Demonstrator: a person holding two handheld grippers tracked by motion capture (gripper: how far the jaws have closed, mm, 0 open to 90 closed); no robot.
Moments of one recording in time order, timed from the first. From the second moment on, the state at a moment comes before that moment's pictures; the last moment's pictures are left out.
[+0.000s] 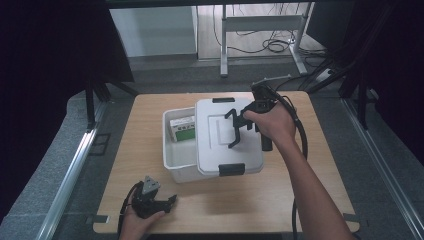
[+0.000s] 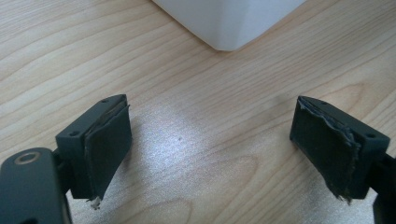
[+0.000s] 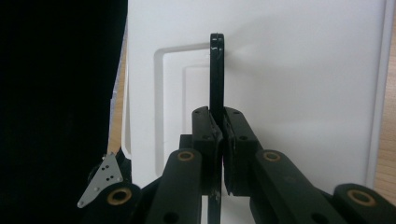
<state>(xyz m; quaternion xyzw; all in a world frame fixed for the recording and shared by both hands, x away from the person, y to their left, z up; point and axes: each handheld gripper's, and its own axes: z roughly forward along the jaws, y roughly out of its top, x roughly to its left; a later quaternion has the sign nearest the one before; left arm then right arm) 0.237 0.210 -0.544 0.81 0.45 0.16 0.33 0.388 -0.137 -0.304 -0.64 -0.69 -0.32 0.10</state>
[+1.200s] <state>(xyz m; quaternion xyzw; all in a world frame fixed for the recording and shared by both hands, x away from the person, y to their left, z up) 0.237 0.210 -0.544 0.81 0.45 0.16 0.33 0.399 -0.094 -0.301 -0.62 -0.72 -0.31 0.10</state>
